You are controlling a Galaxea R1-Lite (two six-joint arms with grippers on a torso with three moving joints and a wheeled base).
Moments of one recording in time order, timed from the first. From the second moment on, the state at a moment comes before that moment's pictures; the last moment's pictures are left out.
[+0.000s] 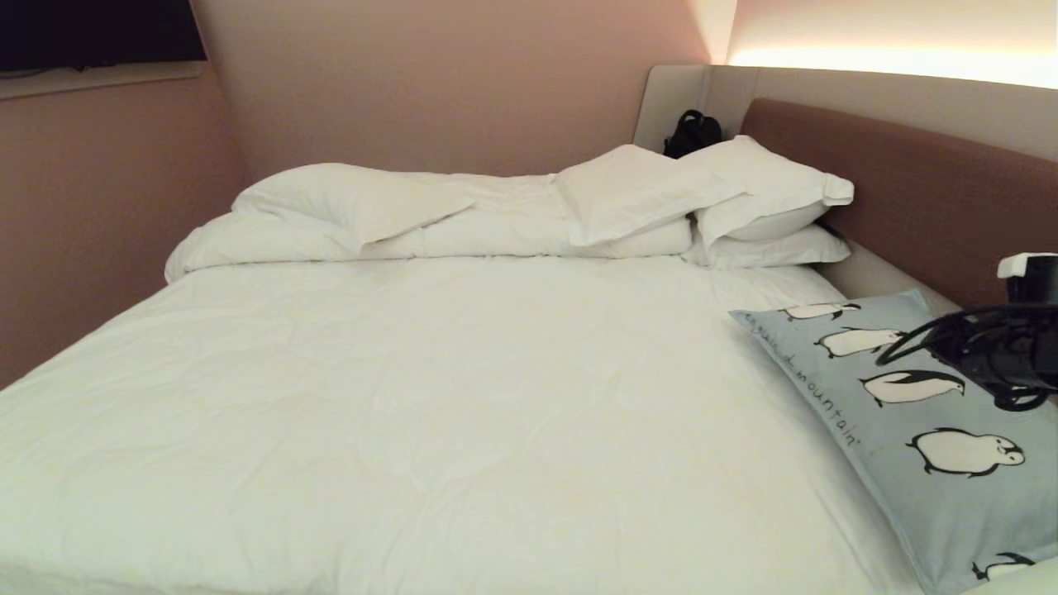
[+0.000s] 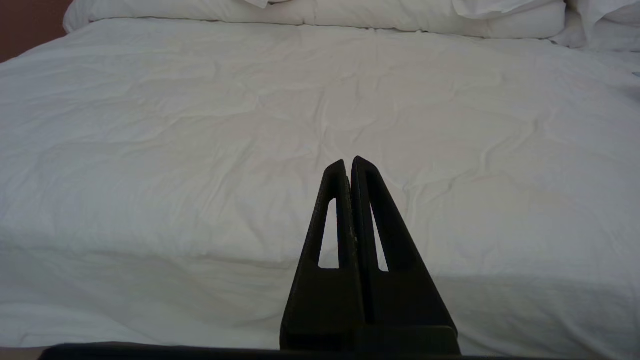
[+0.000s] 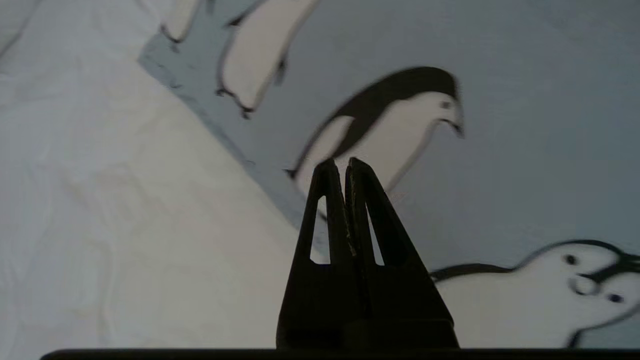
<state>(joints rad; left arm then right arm) -0.01 0.00 0.00 -0.04 0.01 -0.08 -0.34 1.95 -1.13 -0.28 -0.07 0.52</state>
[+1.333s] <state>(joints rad) -0.01 0.00 0.00 -0.04 0.01 -0.08 -0.63 1.91 -0.85 -0.46 0.11 0.46</state>
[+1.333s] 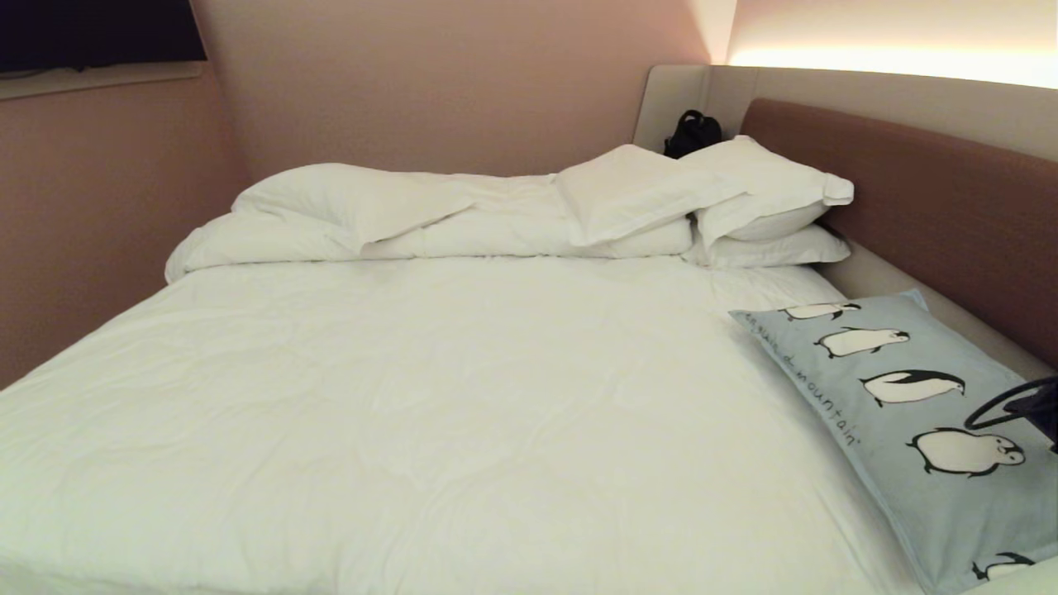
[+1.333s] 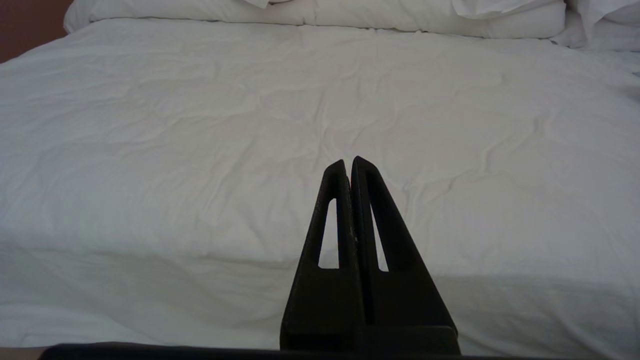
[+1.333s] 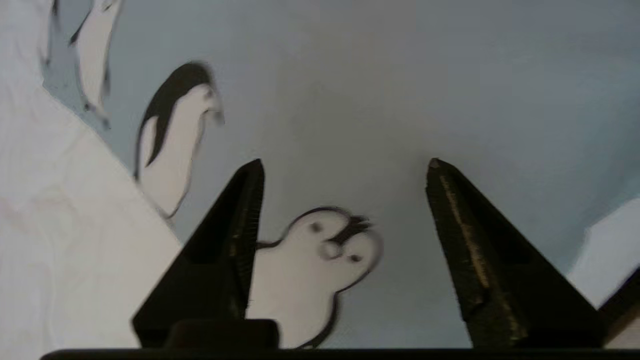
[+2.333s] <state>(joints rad) -0.01 0.00 0.00 -0.04 0.01 -0.08 -1.00 2.01 -0.86 -0.44 0.56 0.25</state>
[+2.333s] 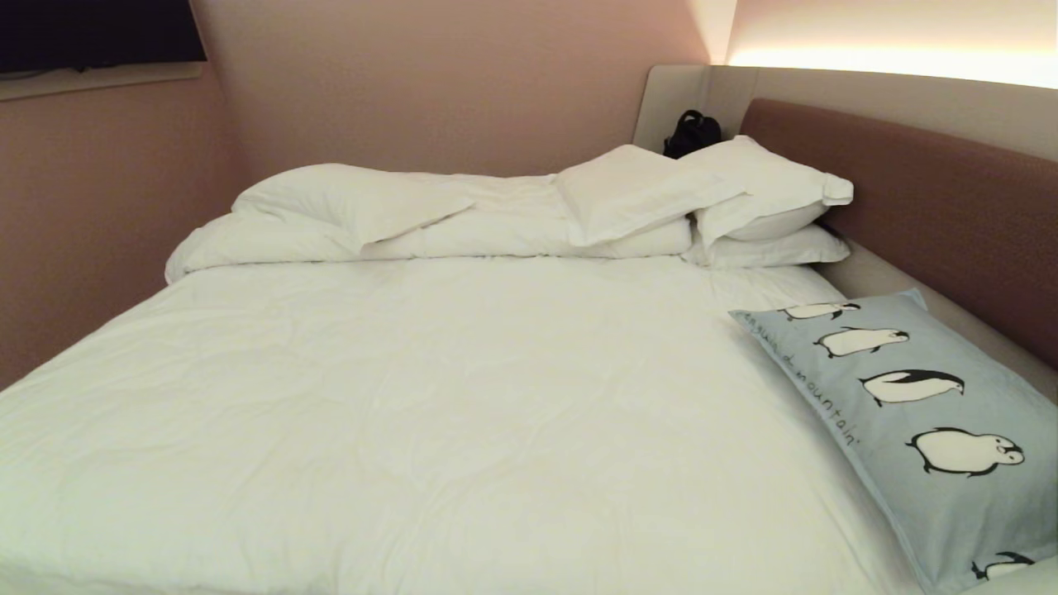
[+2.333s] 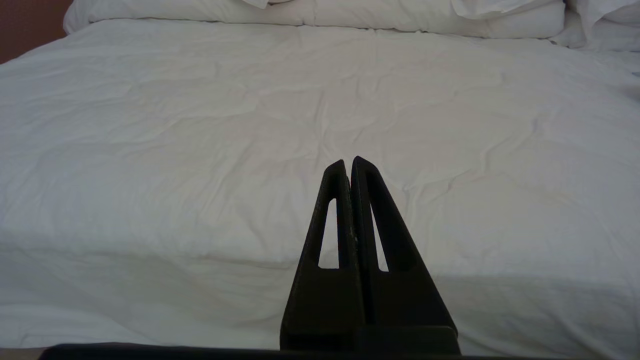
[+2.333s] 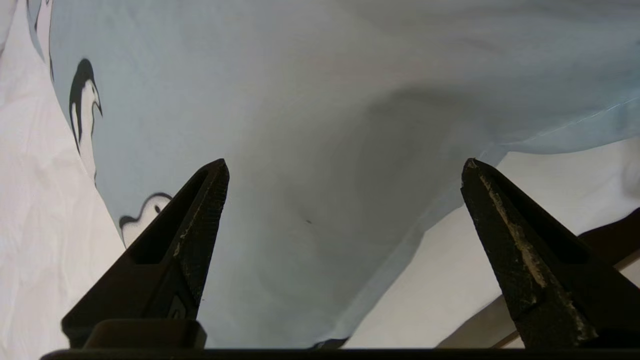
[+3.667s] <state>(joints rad) -0.01 0.00 0.00 -0.04 0.01 -0.08 -1.19 2.29 -1.08 -0.43 0.72 0.16</state>
